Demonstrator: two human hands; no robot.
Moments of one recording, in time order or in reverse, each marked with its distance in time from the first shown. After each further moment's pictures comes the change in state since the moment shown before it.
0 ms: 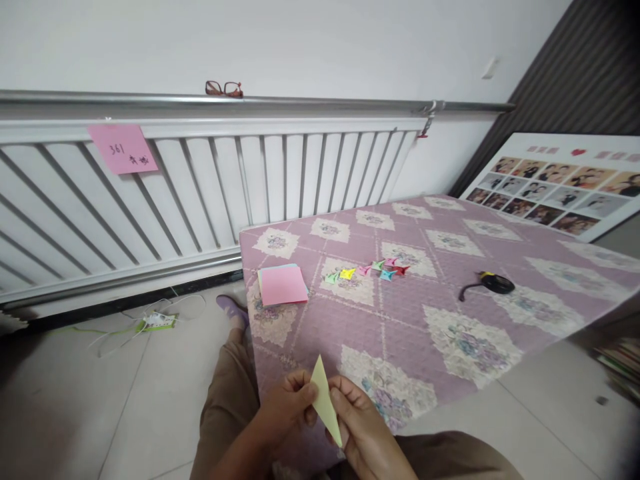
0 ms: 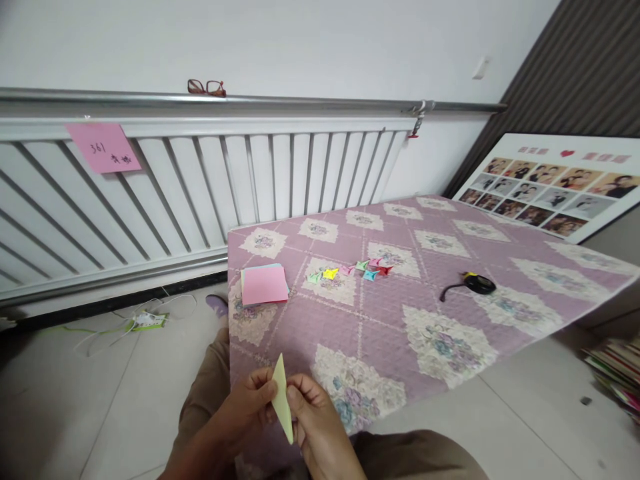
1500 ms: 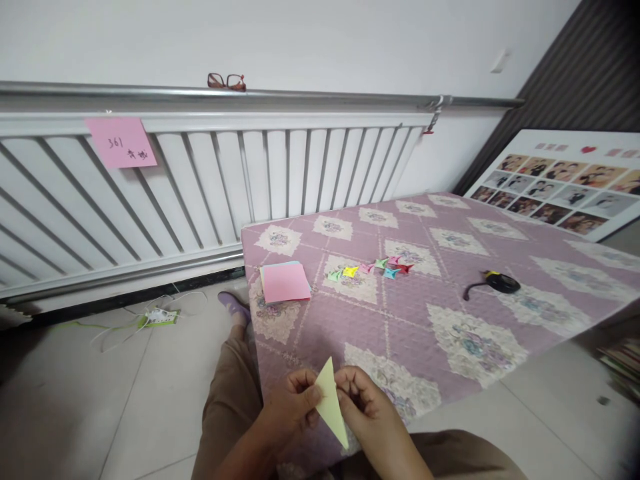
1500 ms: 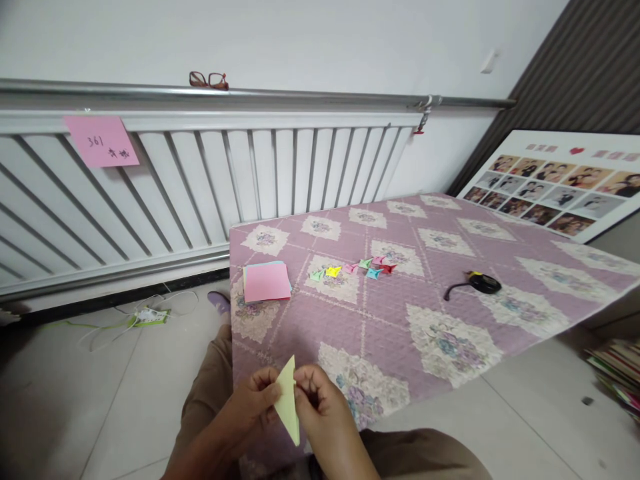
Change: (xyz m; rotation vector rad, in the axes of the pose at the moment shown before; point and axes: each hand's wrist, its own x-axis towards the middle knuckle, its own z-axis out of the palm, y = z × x) left_hand -0.003 -0.001 0.002 -0.048 0.015 -0.007; right_hand 0.001 -0.017 -0.007 -0.695 0.073 -0.263
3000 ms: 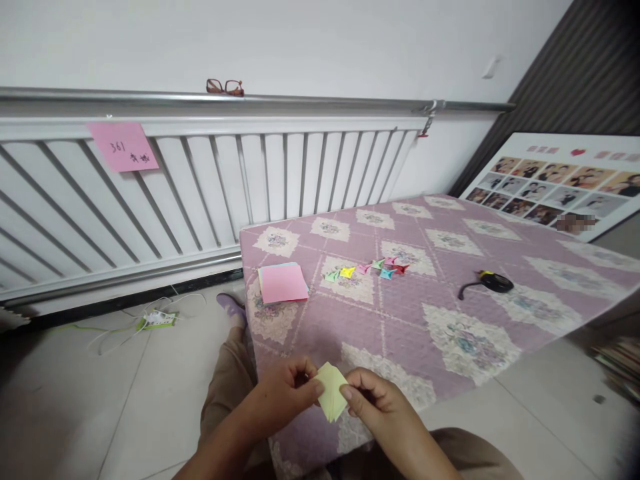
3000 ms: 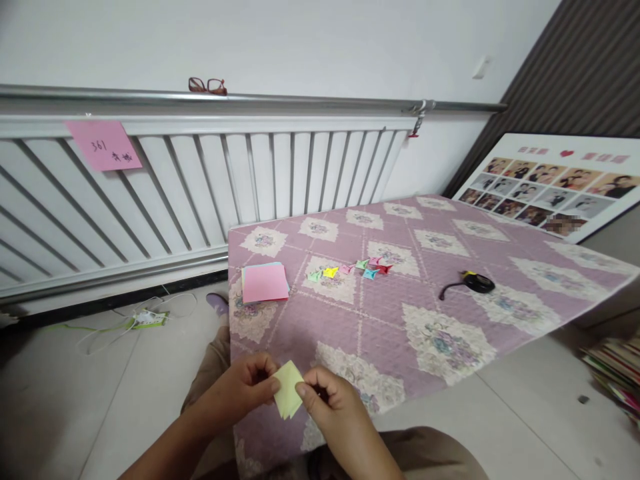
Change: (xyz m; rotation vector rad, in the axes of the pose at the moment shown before) left_hand -0.009 0.063 0.026 0.692 -0.018 0.047; right_hand -0.003 -0.021 -0.031 -0.201 -0.084 -0.024
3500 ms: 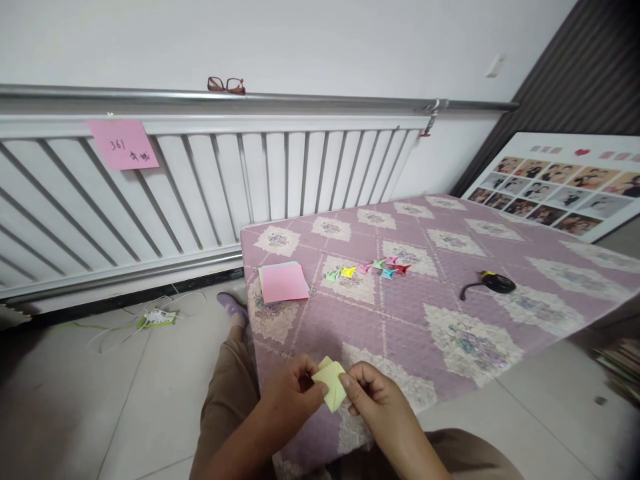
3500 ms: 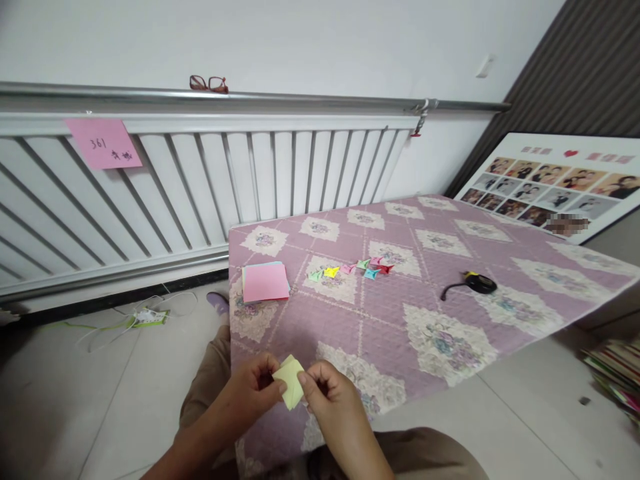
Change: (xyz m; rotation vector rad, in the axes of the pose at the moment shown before) left_hand 0.002 -0.009 0.018 0.050 0.199 -0.013; right_hand 0.007 0.000 0.010 0.067 0.139 0.112
